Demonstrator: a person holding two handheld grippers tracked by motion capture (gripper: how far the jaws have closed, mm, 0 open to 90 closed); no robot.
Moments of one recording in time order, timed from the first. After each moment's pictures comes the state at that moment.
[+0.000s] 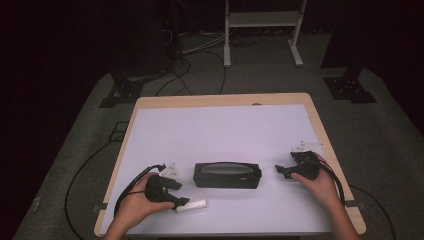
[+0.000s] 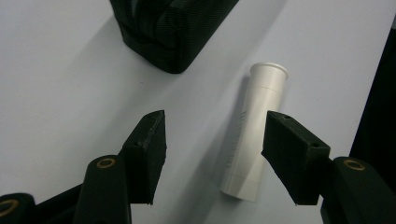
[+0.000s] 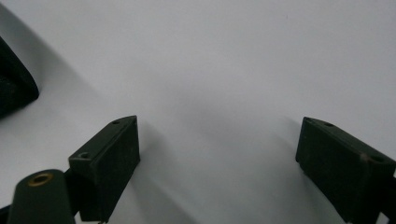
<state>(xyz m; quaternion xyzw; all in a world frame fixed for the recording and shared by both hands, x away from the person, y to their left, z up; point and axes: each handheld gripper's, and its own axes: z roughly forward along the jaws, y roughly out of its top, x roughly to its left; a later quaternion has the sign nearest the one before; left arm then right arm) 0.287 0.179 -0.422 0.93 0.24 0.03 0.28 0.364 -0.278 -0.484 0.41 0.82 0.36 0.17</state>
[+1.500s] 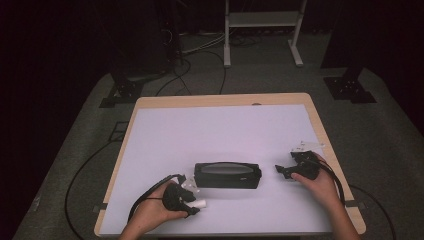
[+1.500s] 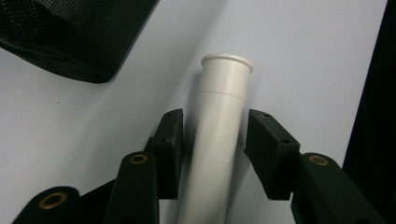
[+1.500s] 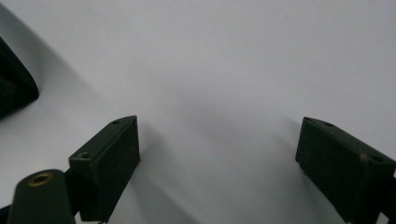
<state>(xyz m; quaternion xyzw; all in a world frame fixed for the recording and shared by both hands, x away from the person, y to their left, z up) 0.277 0.140 -0.445 0.96 0.18 0.02 0.23 0.365 -0.278 -0.484 0.41 0.82 0.36 0.17</state>
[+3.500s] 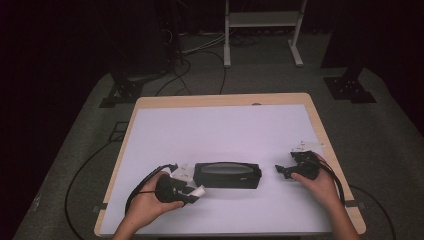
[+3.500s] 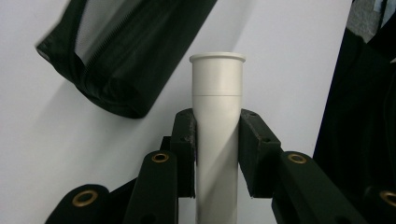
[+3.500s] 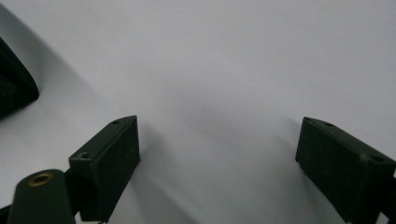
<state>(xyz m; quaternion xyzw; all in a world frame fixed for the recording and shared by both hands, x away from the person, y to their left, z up) 0.282 0.151 -0.401 0.93 0.20 0.03 0.30 0.365 -0.278 -0.484 0.41 0.82 0.36 0.17</state>
